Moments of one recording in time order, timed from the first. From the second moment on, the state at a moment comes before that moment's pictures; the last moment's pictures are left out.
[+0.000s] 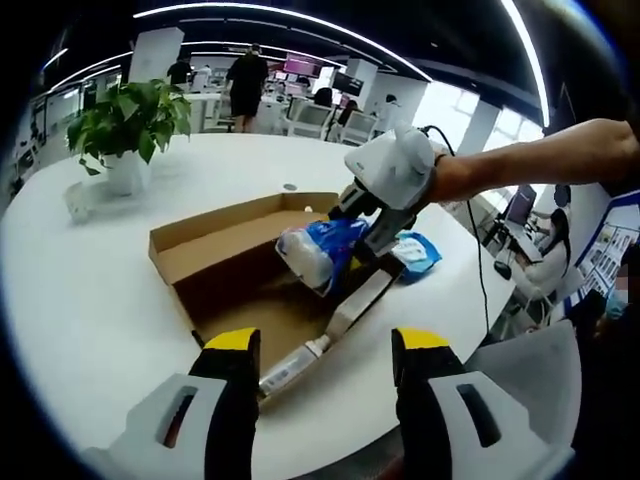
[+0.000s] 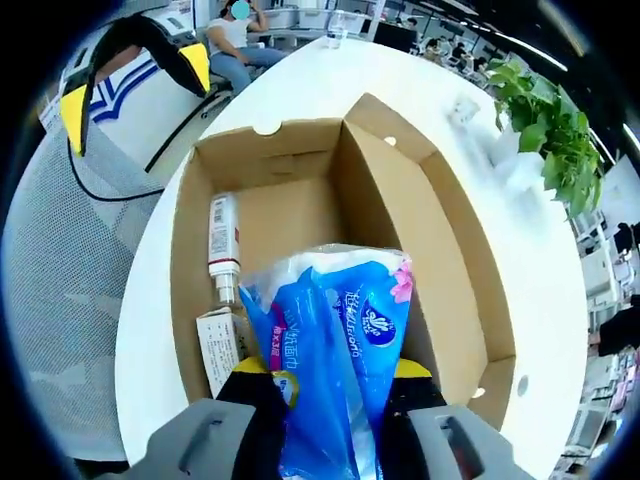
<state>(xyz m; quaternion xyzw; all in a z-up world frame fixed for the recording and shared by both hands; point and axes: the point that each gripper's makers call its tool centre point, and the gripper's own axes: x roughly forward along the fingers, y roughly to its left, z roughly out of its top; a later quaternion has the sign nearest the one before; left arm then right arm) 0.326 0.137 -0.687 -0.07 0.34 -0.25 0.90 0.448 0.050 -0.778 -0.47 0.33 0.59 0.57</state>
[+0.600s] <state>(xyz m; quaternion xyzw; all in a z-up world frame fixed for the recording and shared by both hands) 0.320 0.114 -0.669 -0.06 0.33 -0.28 0.90 0.454 0.023 -0.741 -0.48 0.32 0.58 0.58</state>
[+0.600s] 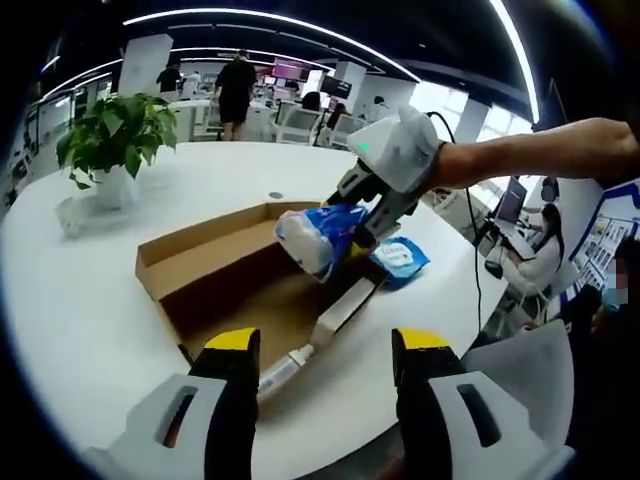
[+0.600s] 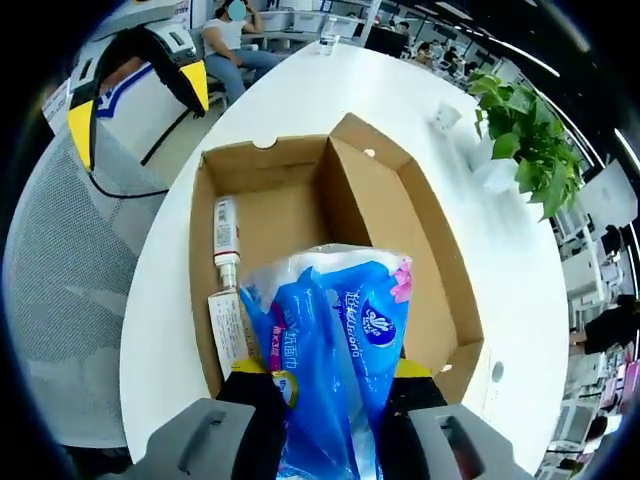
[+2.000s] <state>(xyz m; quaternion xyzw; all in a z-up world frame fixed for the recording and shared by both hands) 0.347 0.045 -0.651 -0.03 0.32 -0.34 0.88 0.444 -0.202 -0.743 -0.46 0.40 0.47 0.64</state>
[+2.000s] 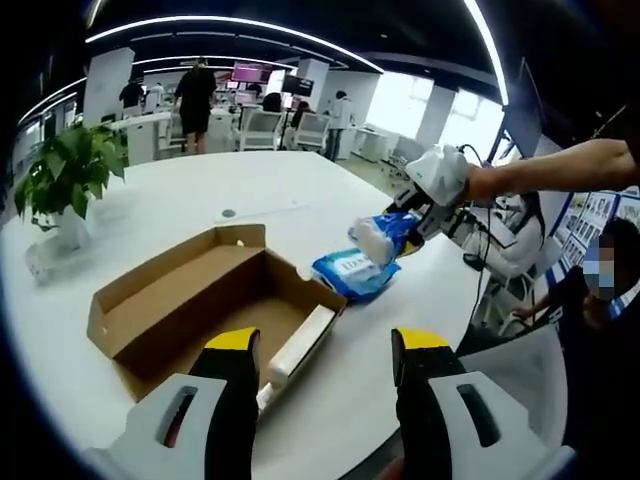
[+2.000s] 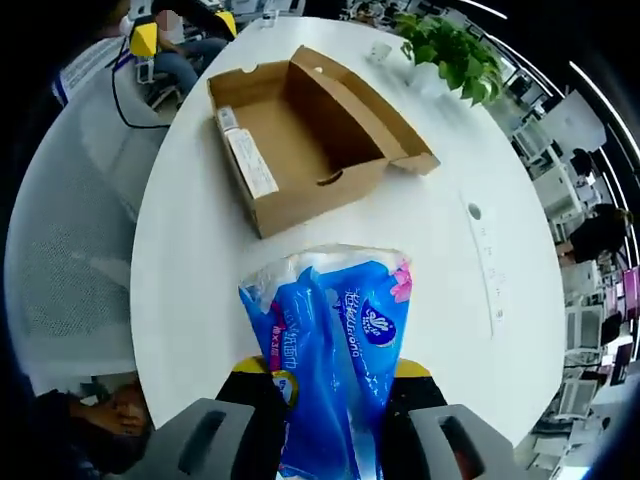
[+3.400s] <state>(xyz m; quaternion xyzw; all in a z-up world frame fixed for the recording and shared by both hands) 0.350 0.042 -0.667 -0.02 0.34 -0.31 0.89 0.444 -0.321 -0.775 -0.45 0.45 0.44 0.63</state>
